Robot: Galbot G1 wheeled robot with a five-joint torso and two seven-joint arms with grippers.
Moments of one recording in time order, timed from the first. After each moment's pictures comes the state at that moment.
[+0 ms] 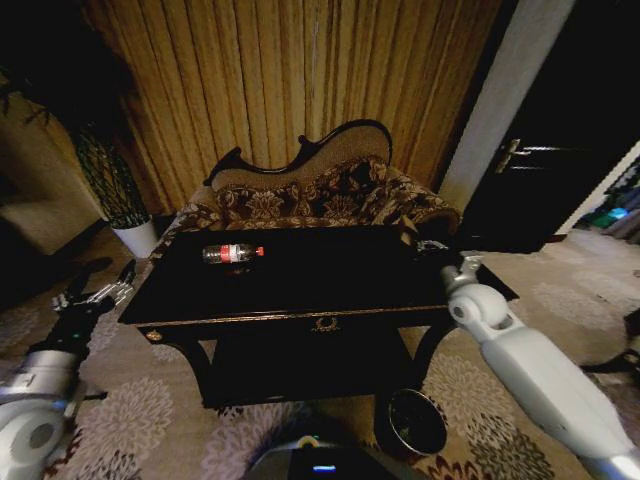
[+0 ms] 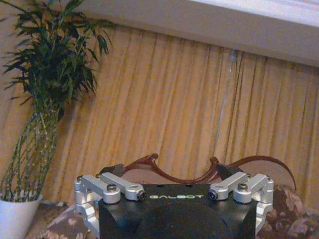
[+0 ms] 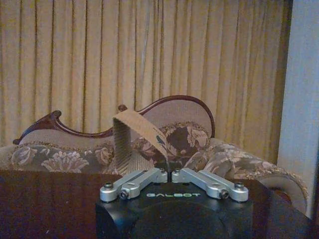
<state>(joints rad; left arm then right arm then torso) 1.69 -1.17 -1.24 -2.33 -0.94 0.23 0.07 -1.09 0.73 0.48 1.91 0.81 -0.22 0.25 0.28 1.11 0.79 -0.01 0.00</state>
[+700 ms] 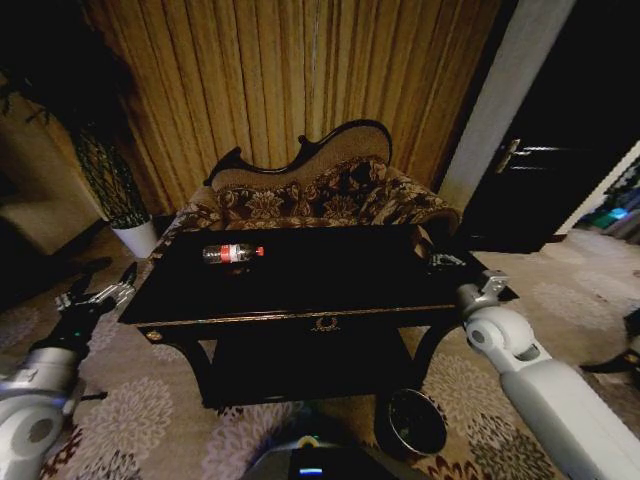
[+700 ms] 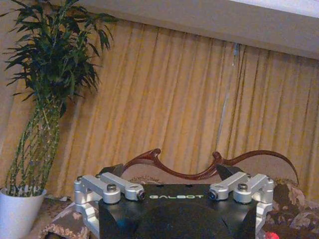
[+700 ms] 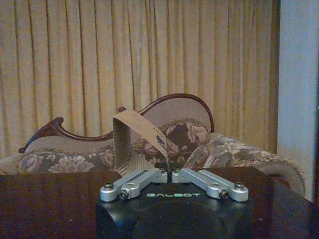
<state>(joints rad) 1.69 -1.16 -1.24 -2.31 -0.93 0.23 0.07 -1.25 0.80 0.62 2.04 0.83 -0.24 0.25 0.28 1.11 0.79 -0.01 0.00</state>
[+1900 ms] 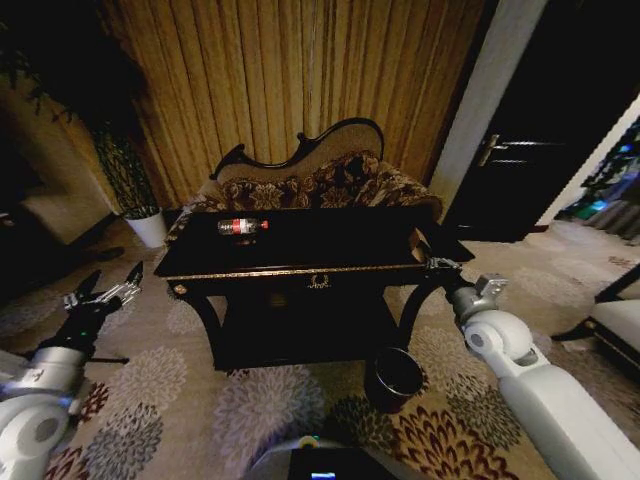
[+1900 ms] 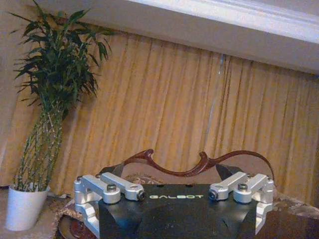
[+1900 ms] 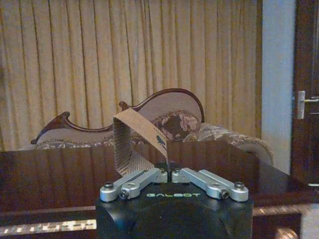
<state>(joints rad) 1.69 -1.16 -1.22 -2.32 -0.93 0.23 0.08 -1.27 0.83 0.61 2.02 0.81 -0.24 0.25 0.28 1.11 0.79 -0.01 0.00</state>
